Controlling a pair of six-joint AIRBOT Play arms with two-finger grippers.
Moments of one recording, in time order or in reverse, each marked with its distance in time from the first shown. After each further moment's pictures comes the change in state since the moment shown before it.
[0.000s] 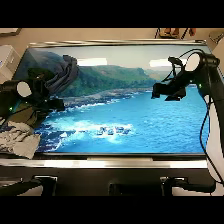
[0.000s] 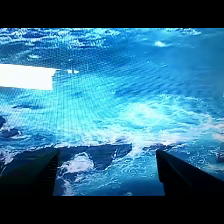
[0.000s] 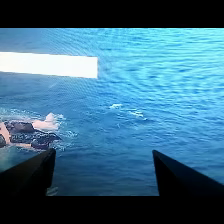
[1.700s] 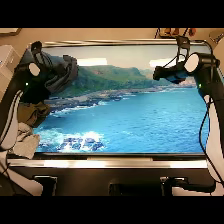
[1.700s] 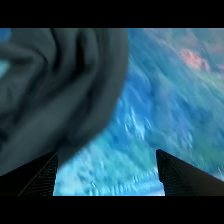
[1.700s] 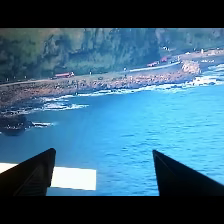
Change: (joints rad) left arm 0.095 -0.556 0.636 -0.026 0.443 0.029; right arm 0.000 -0.002 0.000 -0.052 -0.463 0.000
